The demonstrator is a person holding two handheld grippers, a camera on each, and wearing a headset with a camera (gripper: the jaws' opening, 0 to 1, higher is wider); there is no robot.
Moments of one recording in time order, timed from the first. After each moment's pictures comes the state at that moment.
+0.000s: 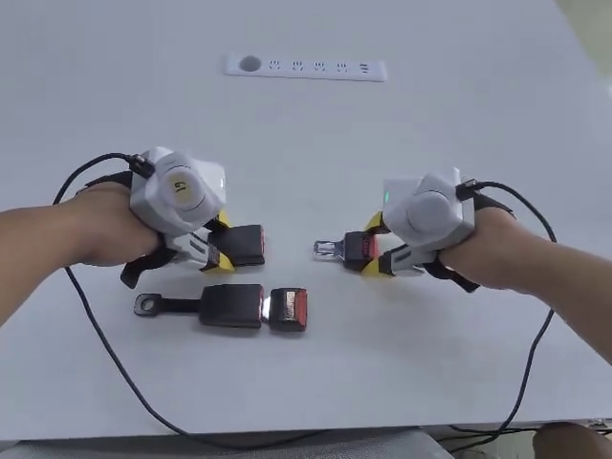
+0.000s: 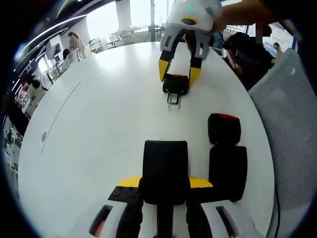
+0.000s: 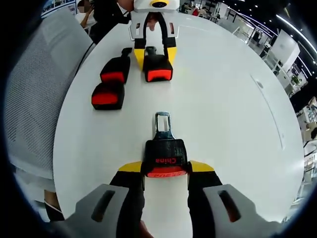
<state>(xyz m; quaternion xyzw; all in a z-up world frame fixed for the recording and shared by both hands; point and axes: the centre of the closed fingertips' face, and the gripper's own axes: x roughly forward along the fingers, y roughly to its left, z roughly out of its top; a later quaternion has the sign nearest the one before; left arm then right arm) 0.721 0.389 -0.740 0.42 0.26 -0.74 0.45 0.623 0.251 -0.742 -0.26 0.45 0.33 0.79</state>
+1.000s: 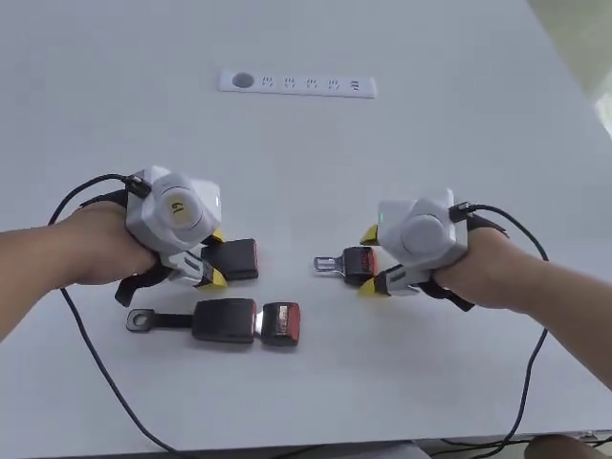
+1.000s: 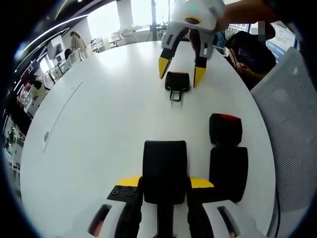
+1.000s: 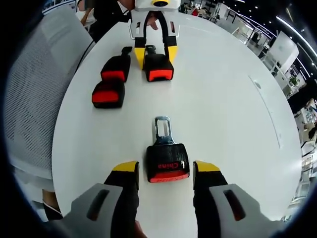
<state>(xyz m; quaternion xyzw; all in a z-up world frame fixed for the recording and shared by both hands) 0.721 0.389 -0.739 0.43 0.25 -0.73 0.46 0.626 0.252 -0.739 -0.27 0.44 0.32 0.80</state>
